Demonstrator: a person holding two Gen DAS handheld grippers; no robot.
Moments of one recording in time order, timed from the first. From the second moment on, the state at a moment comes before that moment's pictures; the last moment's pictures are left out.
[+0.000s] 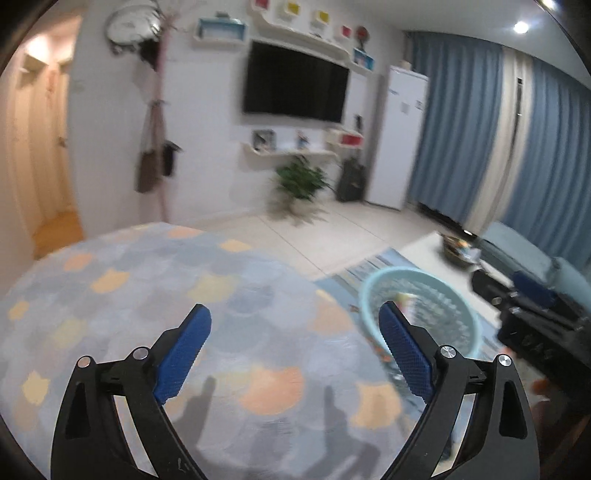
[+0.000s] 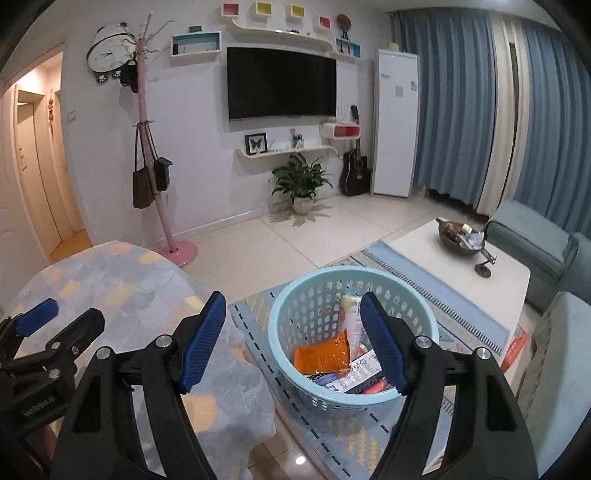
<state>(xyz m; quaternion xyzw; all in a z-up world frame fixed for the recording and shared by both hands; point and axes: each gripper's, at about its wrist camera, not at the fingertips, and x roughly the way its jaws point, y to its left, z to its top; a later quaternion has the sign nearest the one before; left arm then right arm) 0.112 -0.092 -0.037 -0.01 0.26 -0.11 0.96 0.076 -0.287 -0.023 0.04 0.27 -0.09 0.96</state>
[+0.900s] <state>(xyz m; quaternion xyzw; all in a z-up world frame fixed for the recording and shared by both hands) 0.091 -0.066 -0.045 -0.01 0.22 -0.04 0.97 0.075 -0.266 -0.050 0.03 0.27 -0.11 0.96</state>
